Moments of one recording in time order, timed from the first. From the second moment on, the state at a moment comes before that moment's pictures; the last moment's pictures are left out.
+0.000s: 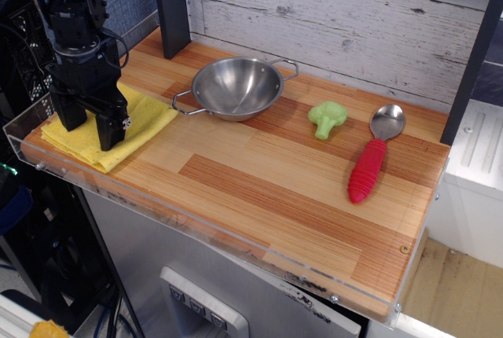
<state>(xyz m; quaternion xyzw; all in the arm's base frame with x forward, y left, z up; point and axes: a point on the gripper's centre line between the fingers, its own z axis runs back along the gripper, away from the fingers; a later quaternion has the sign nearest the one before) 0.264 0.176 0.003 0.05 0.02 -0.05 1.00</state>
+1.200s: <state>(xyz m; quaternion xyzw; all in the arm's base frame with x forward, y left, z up) 0.239 -0.008 0.005 -0.01 0.10 -0.09 0.99</state>
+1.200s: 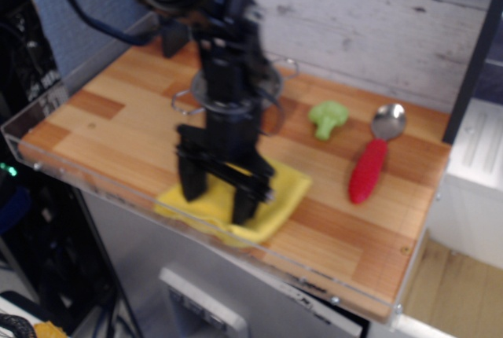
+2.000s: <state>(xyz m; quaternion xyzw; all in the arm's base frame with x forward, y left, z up) 0.255 0.022 0.035 -0.02 0.07 0.05 1.00</state>
